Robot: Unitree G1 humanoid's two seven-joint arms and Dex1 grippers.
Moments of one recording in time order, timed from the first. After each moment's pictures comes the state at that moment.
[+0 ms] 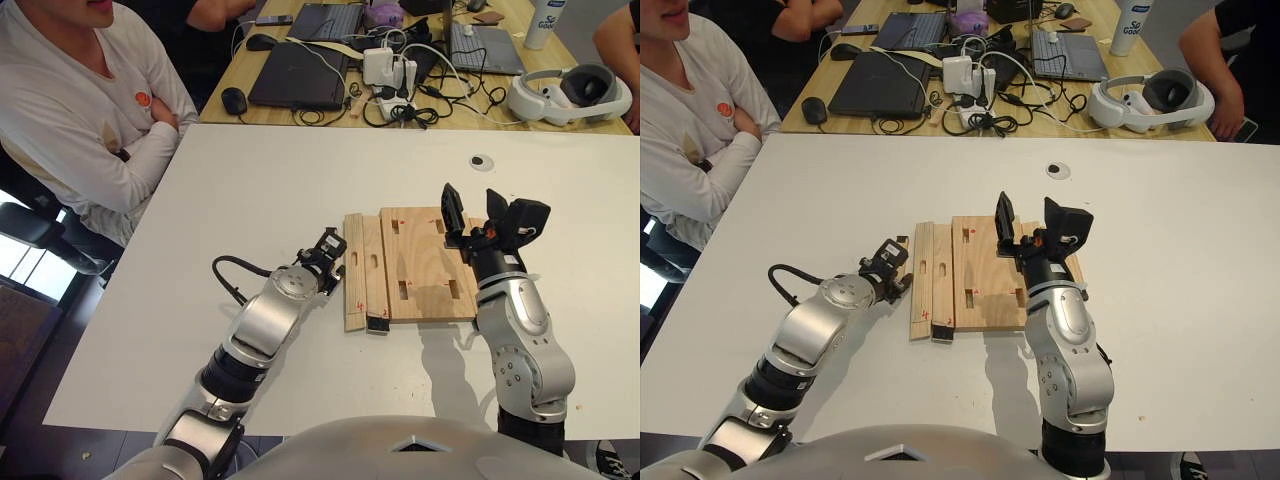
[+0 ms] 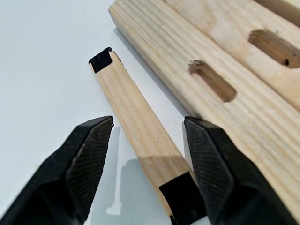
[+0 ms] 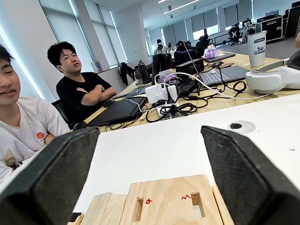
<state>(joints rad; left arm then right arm) -0.22 0.30 -0.43 -0.36 0.01 1.18 -0.16 0.11 0.04 0.05 -0.62 0.31 0.46 -0.03</state>
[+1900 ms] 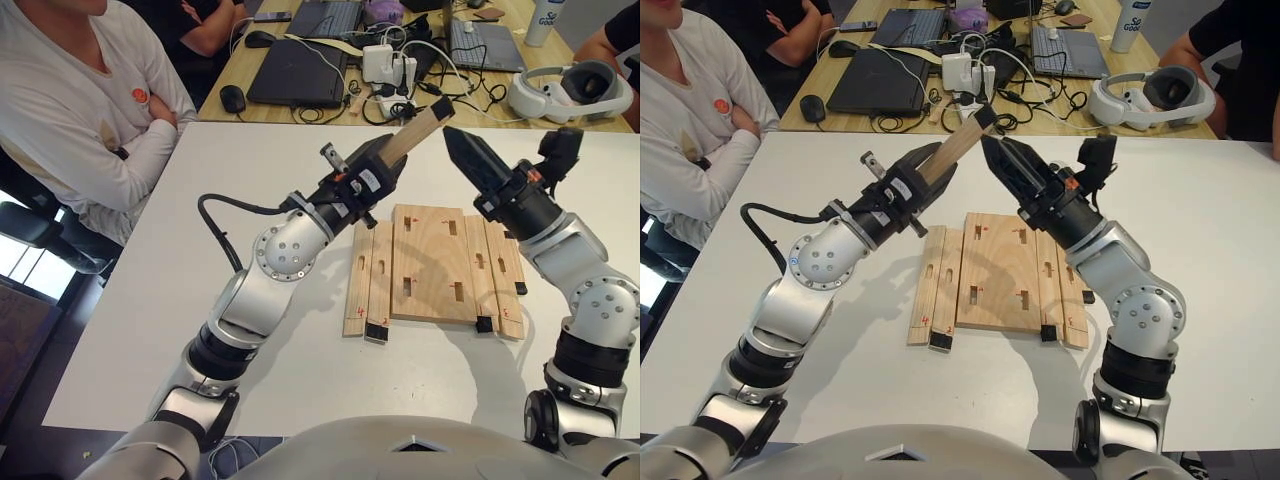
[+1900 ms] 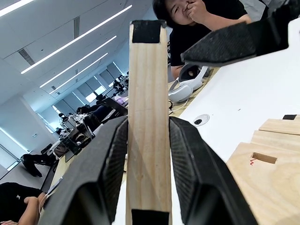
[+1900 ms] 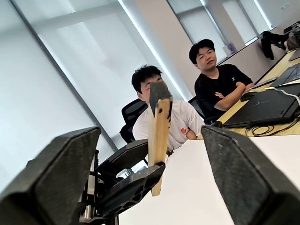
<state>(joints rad) -0.38 0.34 -0.43 -0.47 0.16 0.39 -0.30 -0.27 -0.27 -0.23 -0.36 1.19 0.78 0.38</state>
